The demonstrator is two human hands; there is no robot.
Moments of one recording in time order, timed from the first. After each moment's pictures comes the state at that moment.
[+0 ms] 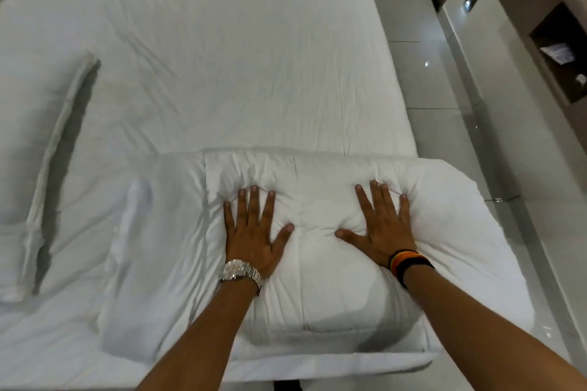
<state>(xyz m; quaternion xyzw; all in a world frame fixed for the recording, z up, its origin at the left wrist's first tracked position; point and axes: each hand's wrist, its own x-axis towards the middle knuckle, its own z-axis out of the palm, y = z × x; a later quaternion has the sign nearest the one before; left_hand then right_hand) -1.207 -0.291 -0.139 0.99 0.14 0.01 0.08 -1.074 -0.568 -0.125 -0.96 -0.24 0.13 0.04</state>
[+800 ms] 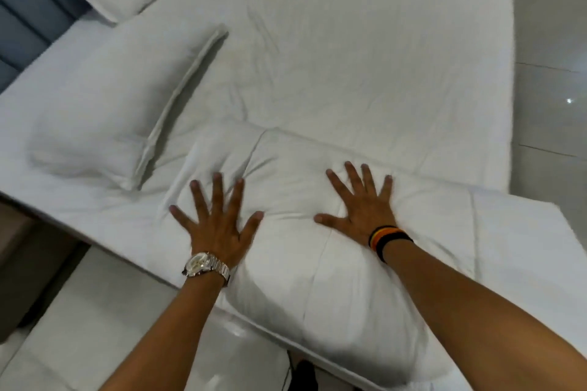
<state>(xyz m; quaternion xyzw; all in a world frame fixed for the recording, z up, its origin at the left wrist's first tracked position) -1.345 -0.256 -0.097 0.90 0.43 -0.02 -0.01 -1.086 -0.449 -0.129 -0.87 -0.47 0.15 0.06</state>
